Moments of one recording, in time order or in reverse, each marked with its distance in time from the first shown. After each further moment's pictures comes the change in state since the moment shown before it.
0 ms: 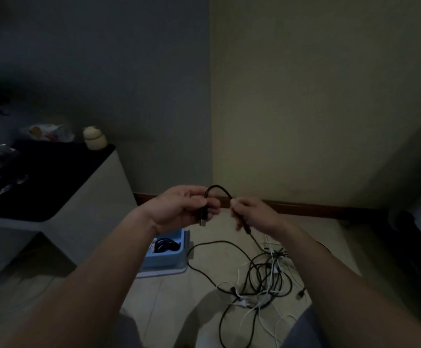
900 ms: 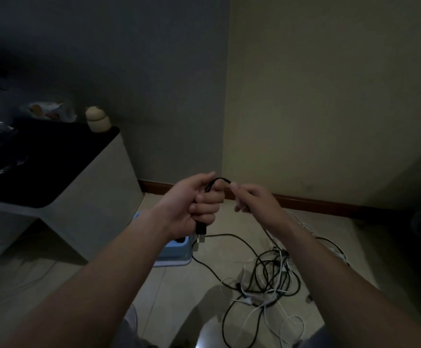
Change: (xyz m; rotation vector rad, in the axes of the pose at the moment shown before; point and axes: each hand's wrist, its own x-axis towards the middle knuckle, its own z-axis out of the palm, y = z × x) left_hand 0.009 -0.001 0.003 -0.371 -0.045 -0.129; right_hand 0.035 0.004 0.023 0.097 0.100 -0.155
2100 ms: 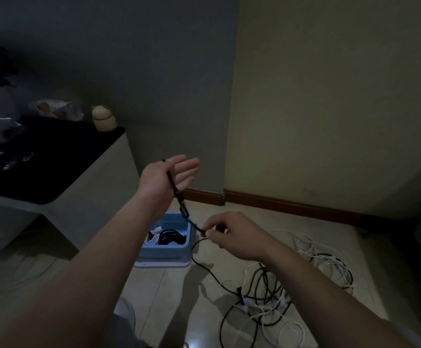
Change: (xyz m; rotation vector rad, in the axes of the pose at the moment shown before) left_hand 0.000 0.031 -0.039 0.136 0.578 0.550; right_hand -0.029 -0.025 0.039 -0.526 -0.372 -0.007
